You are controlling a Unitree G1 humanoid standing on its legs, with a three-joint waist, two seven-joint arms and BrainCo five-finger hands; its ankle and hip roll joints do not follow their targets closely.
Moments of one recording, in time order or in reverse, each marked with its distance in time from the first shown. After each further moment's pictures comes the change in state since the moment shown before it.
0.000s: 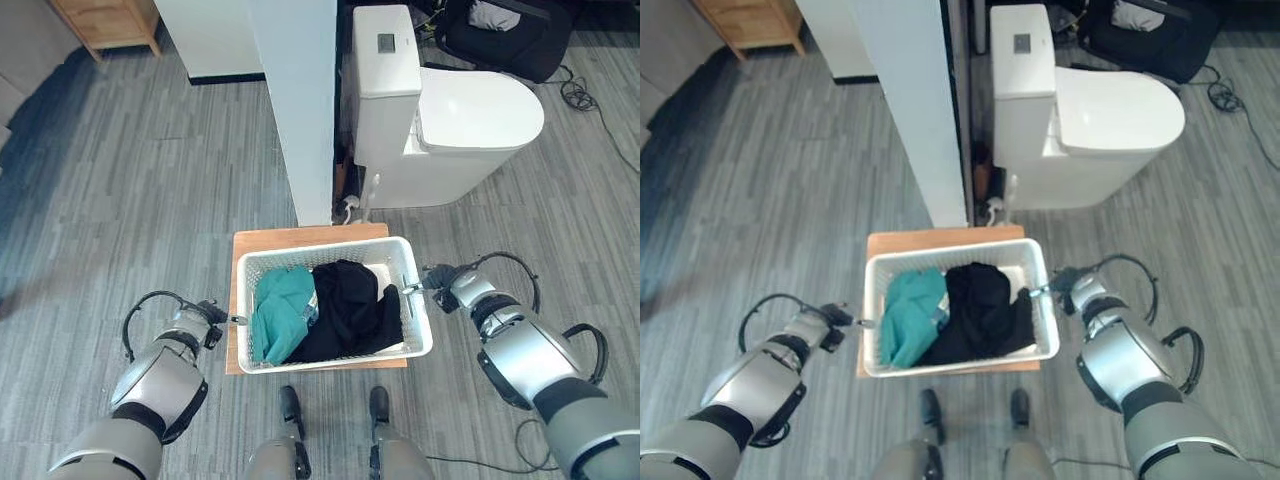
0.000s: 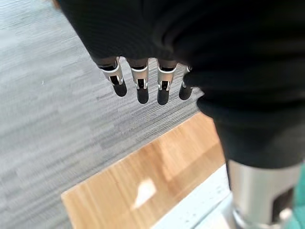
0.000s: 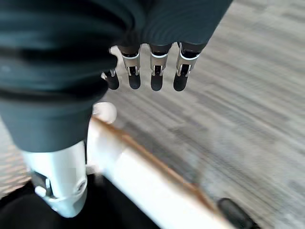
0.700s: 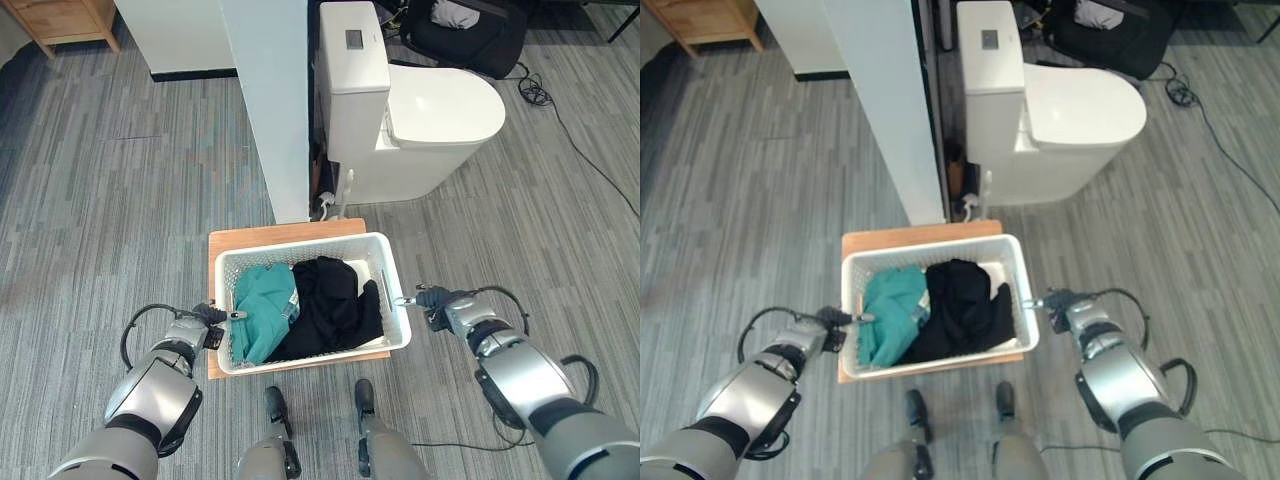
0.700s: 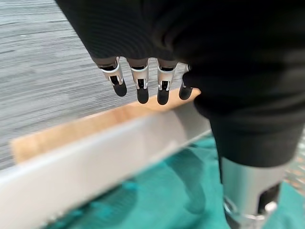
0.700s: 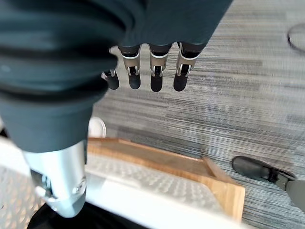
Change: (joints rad) left arm 0.066 -0.006 0.044 -0.079 -0.156 -0.055 0.047; right arm 0.159 0.016 -0.168 -0.096 0.248 -0.035 -0.051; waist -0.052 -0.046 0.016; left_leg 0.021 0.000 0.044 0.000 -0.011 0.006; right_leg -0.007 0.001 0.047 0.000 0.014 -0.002
